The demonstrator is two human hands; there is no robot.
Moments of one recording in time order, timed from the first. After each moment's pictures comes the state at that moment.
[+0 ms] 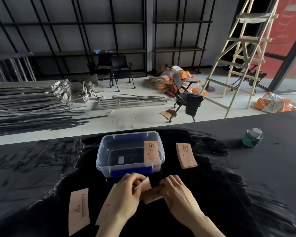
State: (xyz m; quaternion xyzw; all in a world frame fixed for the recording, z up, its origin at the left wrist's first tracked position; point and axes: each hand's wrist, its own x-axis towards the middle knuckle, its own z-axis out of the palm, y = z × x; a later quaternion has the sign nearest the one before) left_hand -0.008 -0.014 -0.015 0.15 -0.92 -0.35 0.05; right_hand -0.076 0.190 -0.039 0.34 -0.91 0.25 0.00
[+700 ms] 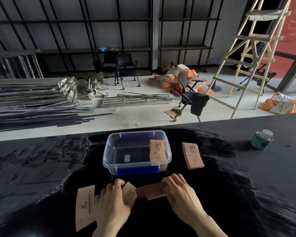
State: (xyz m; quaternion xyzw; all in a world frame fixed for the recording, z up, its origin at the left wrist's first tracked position) left_hand 0.023 -0.043 -0.019 0.30 -0.93 -0.20 -0.02; right_hand -0.079 0.178 -0.045 0.35 -0.90 0.25 0.03
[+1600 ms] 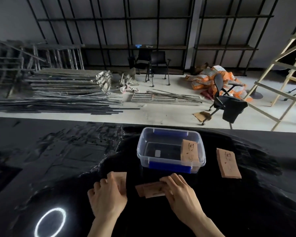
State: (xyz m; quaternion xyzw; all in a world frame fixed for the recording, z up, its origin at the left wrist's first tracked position) left_hand 0.076 -0.101 -0.024 0.47 -0.88 -0.09 0.04; right_hand -0.054 0.096 -0.050 0.44 -0.86 0.27 0.01
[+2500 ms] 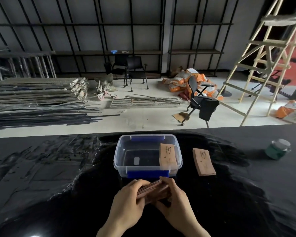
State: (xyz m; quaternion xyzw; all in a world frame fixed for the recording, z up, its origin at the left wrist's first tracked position) left_hand 0.018 -0.047 -0.016 0.12 -0.93 -0.34 0.06; right_hand -0.061 0.134 -0.053 0.27 -0.84 0.46 -0.06
